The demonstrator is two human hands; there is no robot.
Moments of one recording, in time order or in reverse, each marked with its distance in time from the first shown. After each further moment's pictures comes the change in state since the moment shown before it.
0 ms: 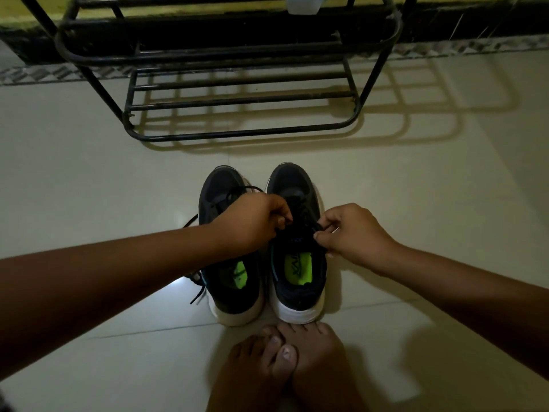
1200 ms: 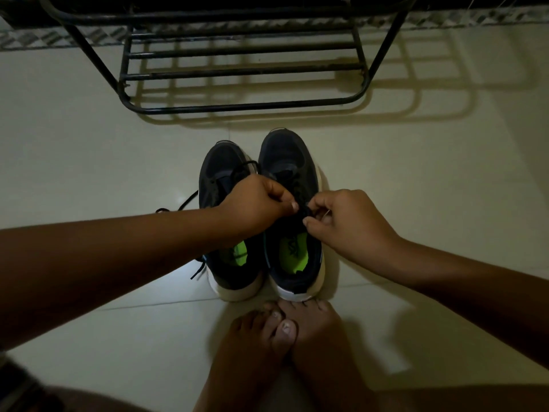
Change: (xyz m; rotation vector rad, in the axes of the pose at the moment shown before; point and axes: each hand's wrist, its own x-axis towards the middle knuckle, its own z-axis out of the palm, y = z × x) left_hand -0.008 0.001 0.016 -0.350 0.108 -0.140; right_hand -0.023 -0.018 0.007 -0.236 0.065 -0.270
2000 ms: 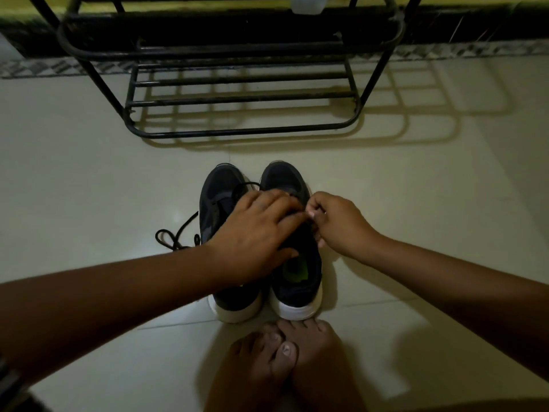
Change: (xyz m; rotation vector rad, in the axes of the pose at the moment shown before) left_hand -0.012 -0.013 -0.004 1.030 0.116 0.664; right_hand 0.036 0.011 0.007 0.181 -0.040 0.187
